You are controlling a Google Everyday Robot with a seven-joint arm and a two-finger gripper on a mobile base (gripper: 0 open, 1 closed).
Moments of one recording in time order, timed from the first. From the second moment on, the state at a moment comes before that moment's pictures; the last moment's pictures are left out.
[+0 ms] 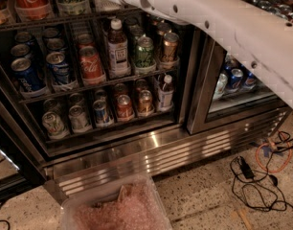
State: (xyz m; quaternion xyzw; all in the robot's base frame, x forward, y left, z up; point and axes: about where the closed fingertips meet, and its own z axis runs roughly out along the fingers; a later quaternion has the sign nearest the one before) arm 0.702 0.122 1.113 -0.37 0.59 0.16 0.70
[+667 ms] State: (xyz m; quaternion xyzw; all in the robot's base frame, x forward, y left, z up) arm 0.683 0.118 1.086 -0.37 0.62 0.16 0.67
